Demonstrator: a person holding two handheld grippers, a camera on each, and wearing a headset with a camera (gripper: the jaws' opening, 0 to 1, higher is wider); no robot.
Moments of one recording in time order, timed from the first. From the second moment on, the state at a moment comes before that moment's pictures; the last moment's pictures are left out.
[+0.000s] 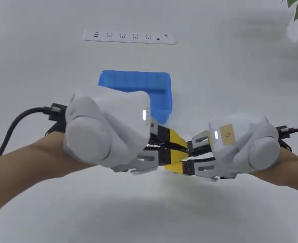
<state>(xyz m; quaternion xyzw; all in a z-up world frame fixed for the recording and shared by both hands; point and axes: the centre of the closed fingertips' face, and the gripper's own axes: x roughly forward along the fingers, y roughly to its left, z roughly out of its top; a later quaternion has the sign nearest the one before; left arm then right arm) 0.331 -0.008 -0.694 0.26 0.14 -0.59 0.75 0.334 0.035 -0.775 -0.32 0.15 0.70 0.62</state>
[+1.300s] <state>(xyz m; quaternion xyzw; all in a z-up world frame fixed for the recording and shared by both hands) 0.327 0.044 -0.685 0.26 0.15 -0.54 0.79 0.337 0.056 -0.761 -0.31 0.15 0.66 0.67</state>
